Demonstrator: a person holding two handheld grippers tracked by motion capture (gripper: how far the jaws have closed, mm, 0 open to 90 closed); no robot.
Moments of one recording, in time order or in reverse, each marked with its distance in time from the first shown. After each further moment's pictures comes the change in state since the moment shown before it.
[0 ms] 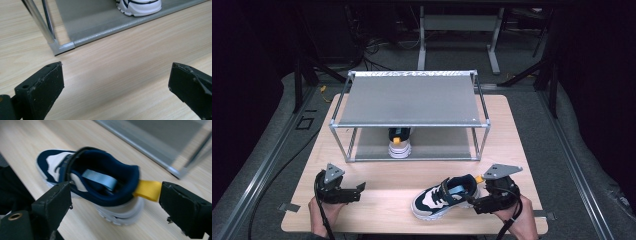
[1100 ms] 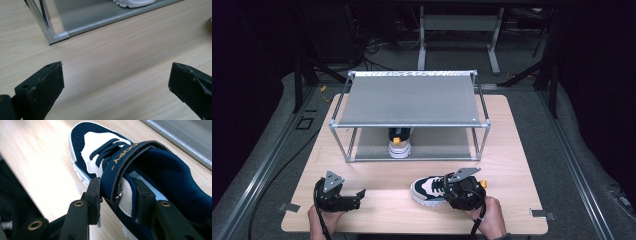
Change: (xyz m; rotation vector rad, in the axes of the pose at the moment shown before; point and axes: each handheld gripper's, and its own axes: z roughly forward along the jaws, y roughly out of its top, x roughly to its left) left arm -0.009 -0.013 -0.004 -0.015 -0.019 -0.014; right arm 0.037 0.014 0.065 0.109 0.019 0.016
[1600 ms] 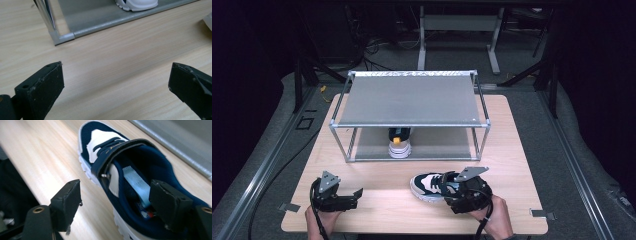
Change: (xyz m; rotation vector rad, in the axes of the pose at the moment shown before) left arm 0.005 -0.007 -0.005 -0.017 -0.011 -0.027; right arm -0.009 -0.004 -0.023 -0.032 0.021 -0.048
